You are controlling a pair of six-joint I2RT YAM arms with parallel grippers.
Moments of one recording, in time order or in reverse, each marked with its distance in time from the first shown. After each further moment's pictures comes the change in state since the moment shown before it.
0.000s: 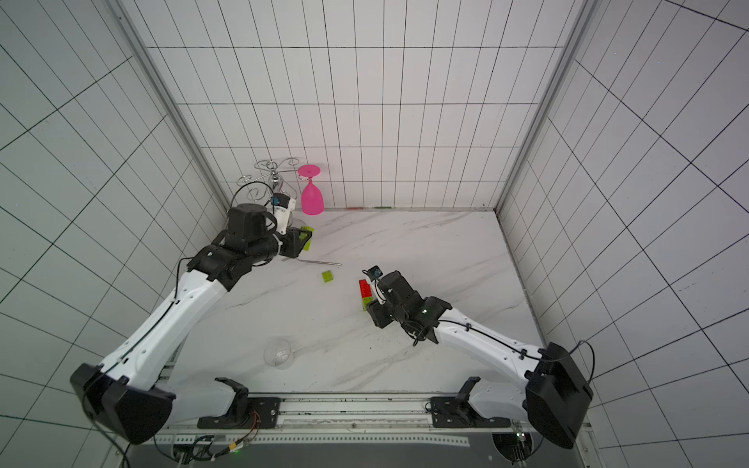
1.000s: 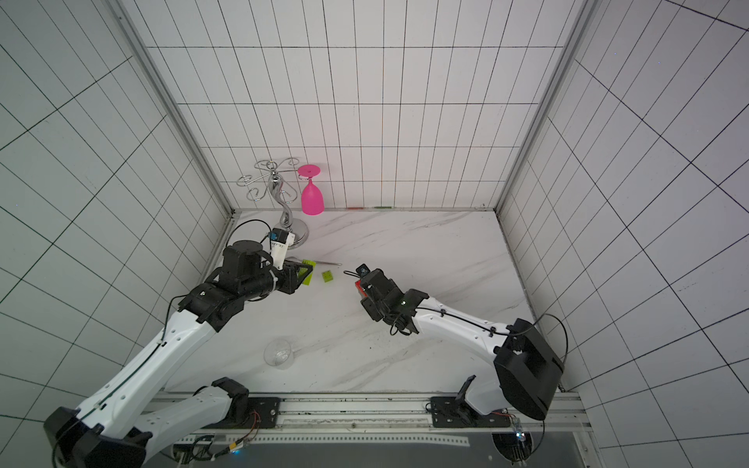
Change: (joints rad) left arm -0.046 -0.193 -0.261 0.032 0.062 -0.049; right arm 0.021 0.149 0.095 -0.030 0.264 -0.122
